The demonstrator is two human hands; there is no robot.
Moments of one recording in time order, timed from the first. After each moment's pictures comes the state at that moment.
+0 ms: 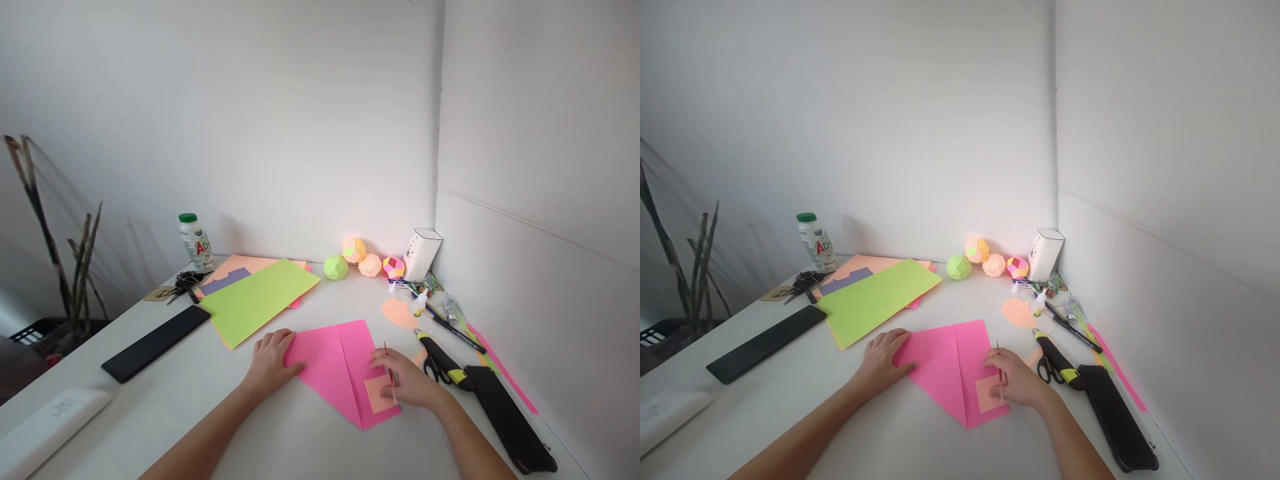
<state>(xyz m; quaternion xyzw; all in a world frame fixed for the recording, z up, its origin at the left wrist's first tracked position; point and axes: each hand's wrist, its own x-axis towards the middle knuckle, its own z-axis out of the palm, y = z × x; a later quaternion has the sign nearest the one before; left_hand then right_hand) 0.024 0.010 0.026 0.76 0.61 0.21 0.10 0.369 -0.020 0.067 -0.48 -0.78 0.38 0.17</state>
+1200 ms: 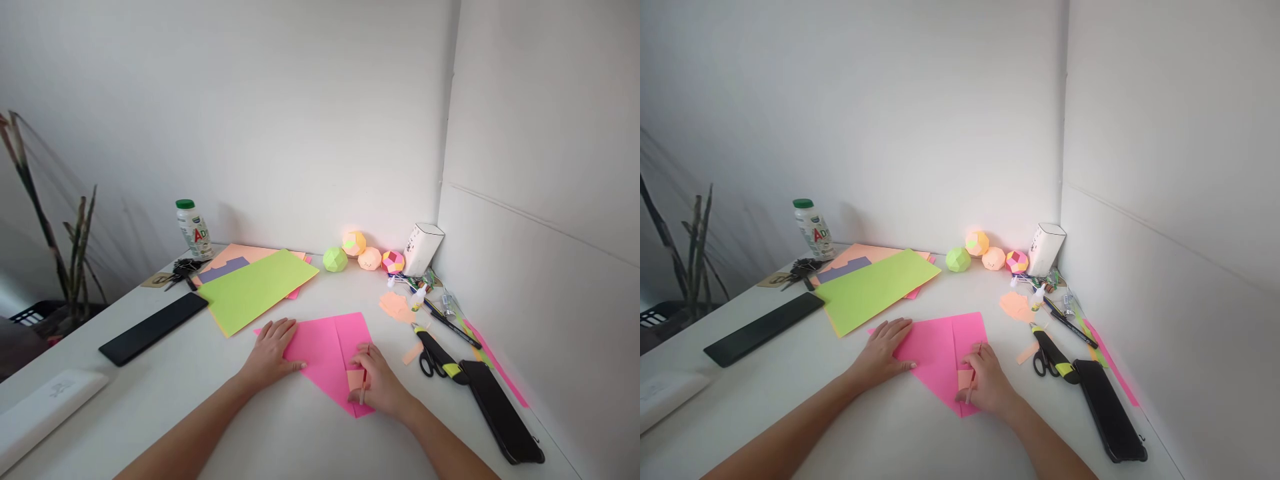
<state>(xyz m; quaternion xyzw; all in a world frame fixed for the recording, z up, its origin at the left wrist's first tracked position) 0.016 0.016 0.004 0.83 0.53 0.18 0.04 0.311 -0.039 0.058 -0.51 -0.78 0.31 0.19</state>
